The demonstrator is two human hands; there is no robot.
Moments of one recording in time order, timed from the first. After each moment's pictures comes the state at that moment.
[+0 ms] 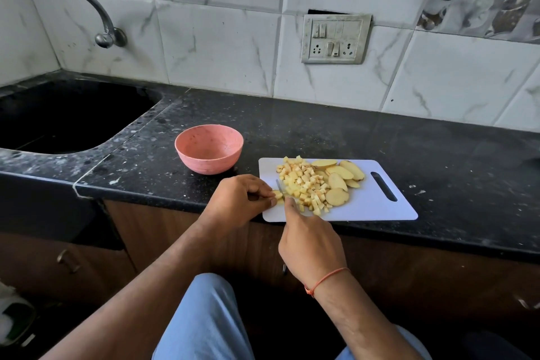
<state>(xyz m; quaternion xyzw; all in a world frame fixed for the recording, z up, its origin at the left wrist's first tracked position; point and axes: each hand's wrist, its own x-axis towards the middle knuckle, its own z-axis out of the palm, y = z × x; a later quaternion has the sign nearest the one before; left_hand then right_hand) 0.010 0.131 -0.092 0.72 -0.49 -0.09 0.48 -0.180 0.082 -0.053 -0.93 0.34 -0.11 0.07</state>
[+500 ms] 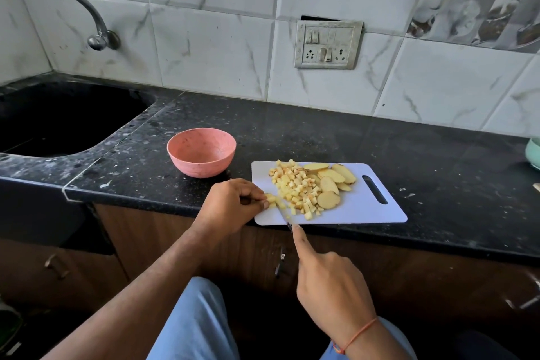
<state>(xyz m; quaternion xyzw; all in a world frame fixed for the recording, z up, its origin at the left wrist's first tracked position) 0.004 0.131 -0.095 0.74 -0.47 -0.07 0.48 -0.247 0.092 -0.051 -0.94 0.32 -0.08 0.05</state>
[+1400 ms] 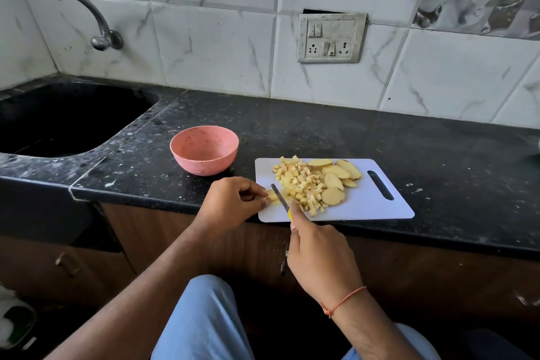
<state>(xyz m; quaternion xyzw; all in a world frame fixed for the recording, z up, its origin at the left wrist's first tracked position) -0.001 0.139 -0.081 0.74 -0.43 -0.13 0.50 -0.215 0.085 -0.045 -0.93 0.33 -0.15 0.11</state>
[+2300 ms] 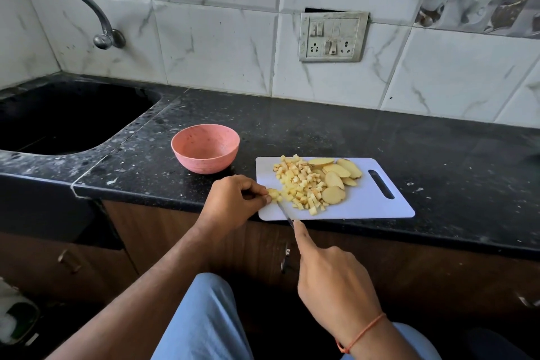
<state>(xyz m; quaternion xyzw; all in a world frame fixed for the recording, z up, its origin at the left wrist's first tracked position) -0.006 0.137 -0.083 0.76 -0.41 -0.10 0.49 -0.247 0.099 -0.044 -0.94 0.32 -0.08 0.08</state>
